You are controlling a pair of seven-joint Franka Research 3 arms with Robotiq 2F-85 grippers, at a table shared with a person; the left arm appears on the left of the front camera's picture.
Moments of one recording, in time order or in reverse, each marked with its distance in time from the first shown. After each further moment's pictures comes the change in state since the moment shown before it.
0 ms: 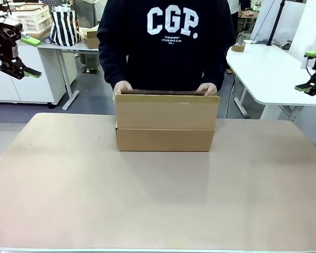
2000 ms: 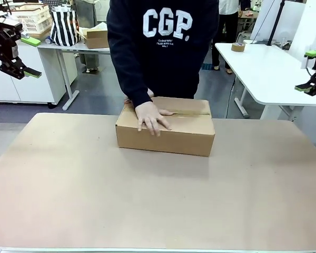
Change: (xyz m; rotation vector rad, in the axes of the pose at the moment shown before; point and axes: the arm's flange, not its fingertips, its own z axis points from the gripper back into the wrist) left arm 0.000 0.000 0.000 0.000 0.000 0.000; right arm 0.000 0.000 0.000 0.000 0.000 0.000
